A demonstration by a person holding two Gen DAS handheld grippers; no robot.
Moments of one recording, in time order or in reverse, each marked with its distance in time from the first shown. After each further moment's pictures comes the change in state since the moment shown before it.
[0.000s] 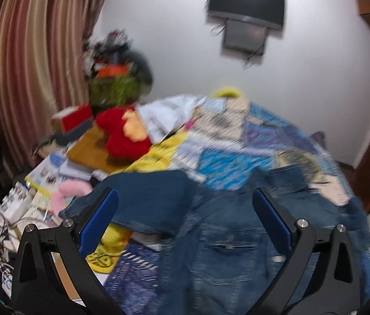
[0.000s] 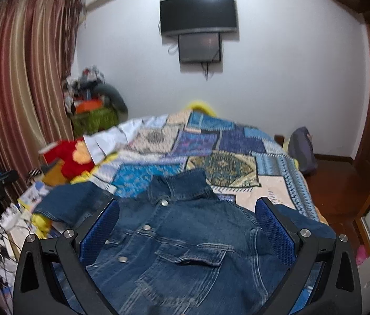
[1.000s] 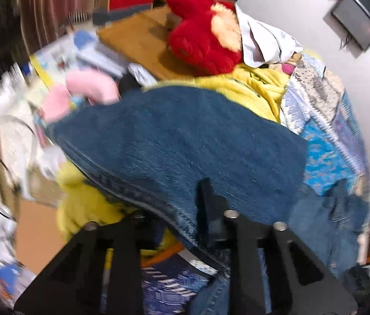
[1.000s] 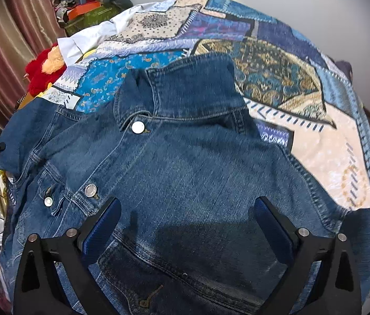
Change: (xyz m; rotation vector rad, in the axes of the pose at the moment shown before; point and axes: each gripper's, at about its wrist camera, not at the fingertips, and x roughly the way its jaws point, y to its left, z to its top) left arm 0.190 0.121 -0.037 -0.407 0.435 0.153; right arm 0.244 -0.022 -0.048 -0.045 0.552 0.105
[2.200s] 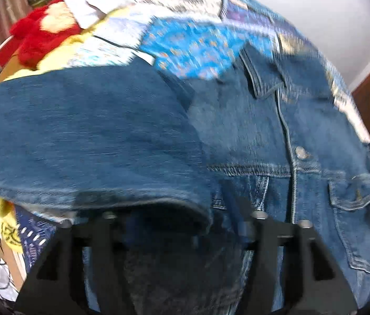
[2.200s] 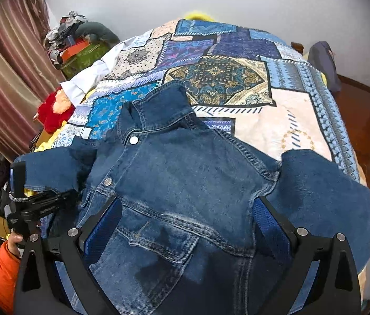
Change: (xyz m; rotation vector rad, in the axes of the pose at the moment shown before) left arm 0.003 -0.163 -0.124 0.513 0.120 -0.201; right arm -0.099 -0.053 -0.044 0.172 -0.105 0.079
